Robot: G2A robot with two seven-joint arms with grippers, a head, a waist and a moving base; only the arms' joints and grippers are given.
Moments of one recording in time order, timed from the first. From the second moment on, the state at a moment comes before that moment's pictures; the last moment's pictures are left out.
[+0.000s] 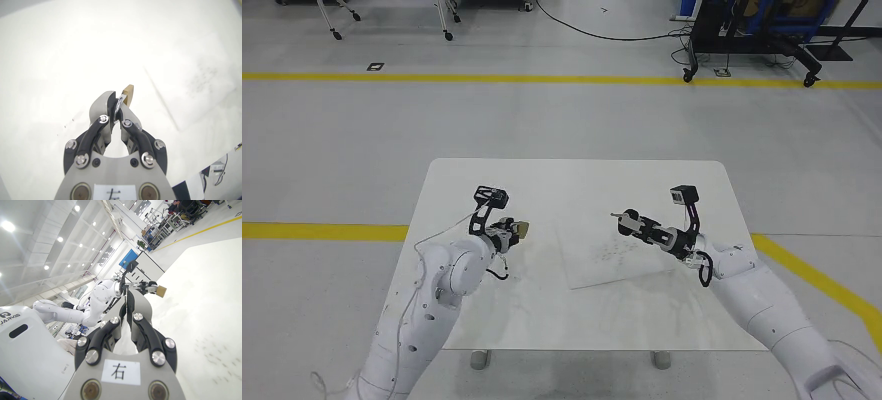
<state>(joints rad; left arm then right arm) 1.22 -1.20 -1.18 -1.62 0.95 0.01 -0.73 -1.03 -1.01 0.90 -1.03 0.55 -1.01 0.81</state>
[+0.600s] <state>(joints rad) 1.01 -1.26 -1.13 -1.11 -0.11 -0.59 -0.80 -1.03 -1.03 0.90 -1.04 0.50 -0.94 0.72</state>
